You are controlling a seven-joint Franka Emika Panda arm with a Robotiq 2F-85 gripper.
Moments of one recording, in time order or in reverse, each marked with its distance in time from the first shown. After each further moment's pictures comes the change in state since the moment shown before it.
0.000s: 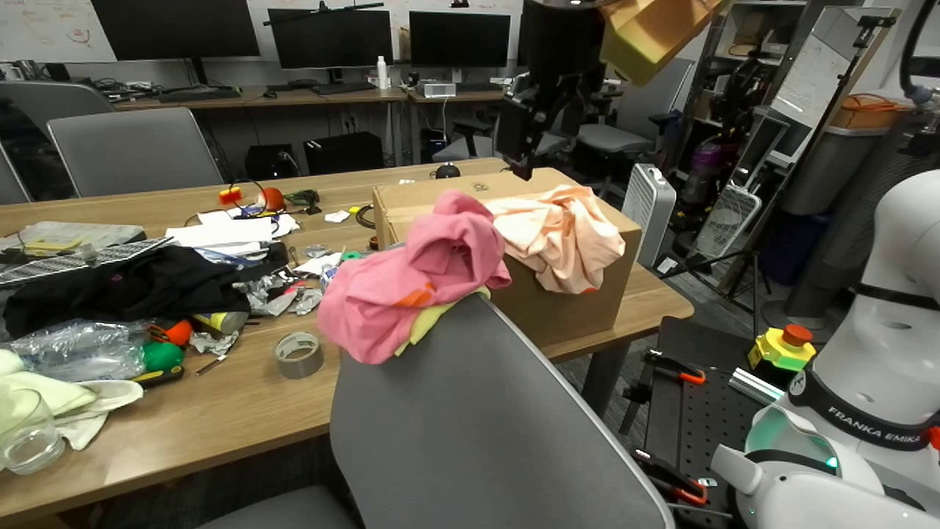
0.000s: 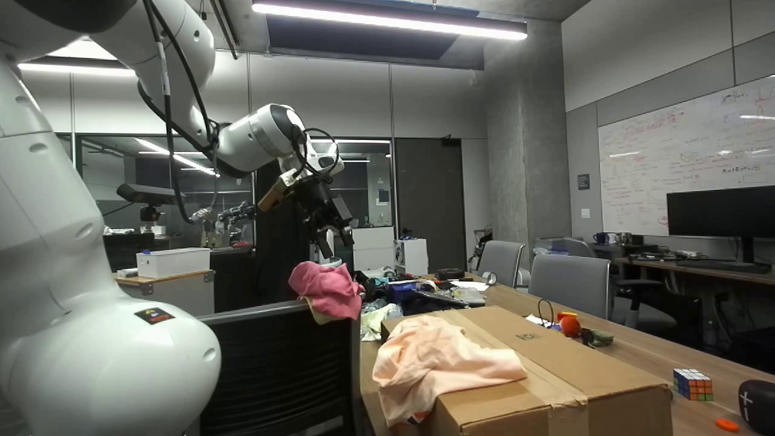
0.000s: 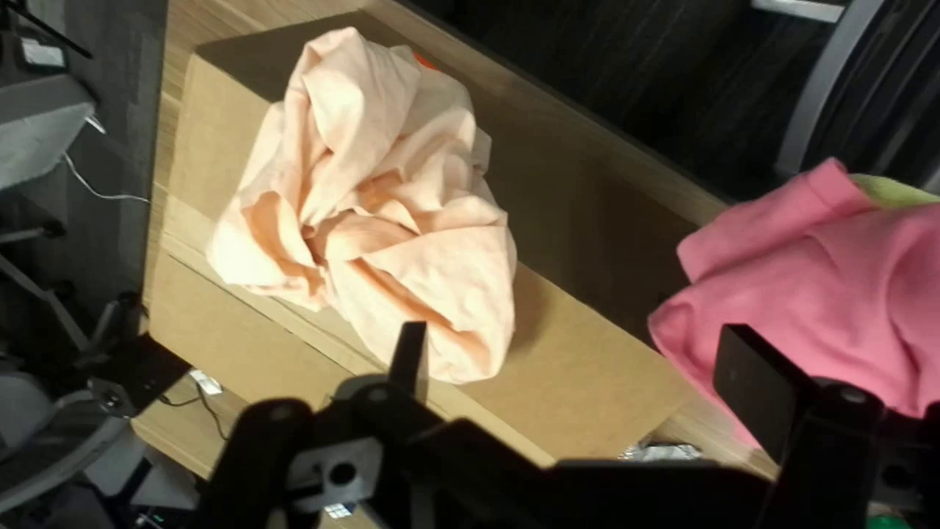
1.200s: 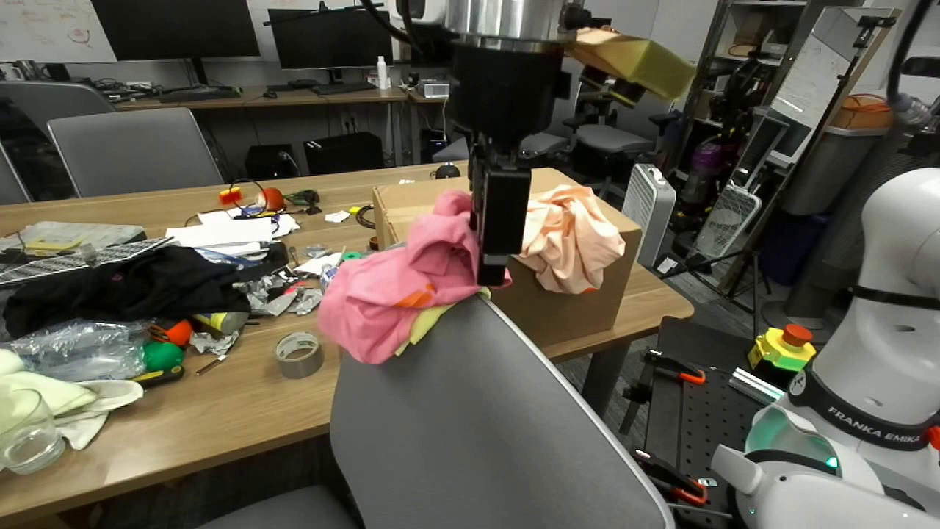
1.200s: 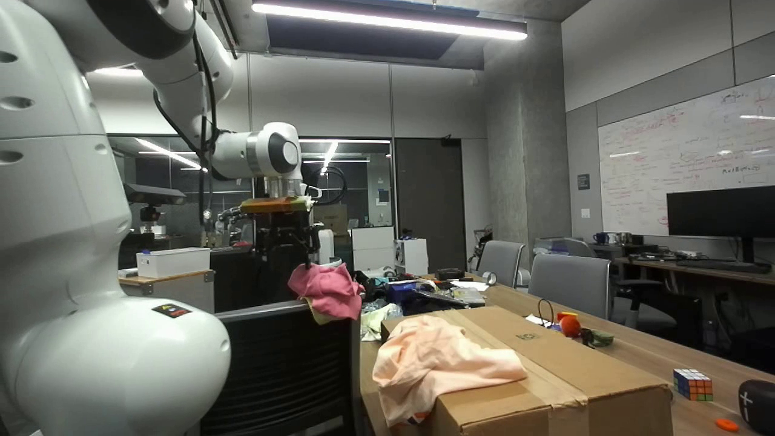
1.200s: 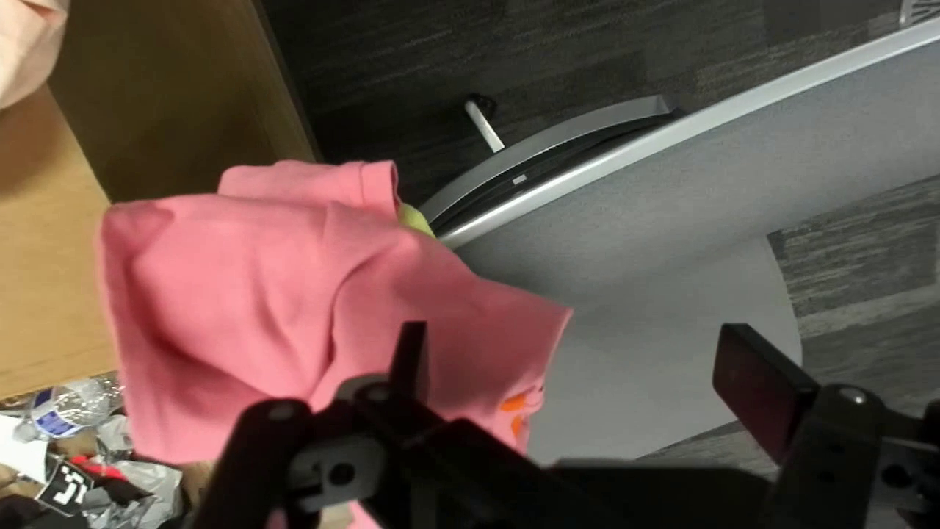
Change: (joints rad) arm 0.144 0.157 -0.013 0.050 0.372 0.168 -0.747
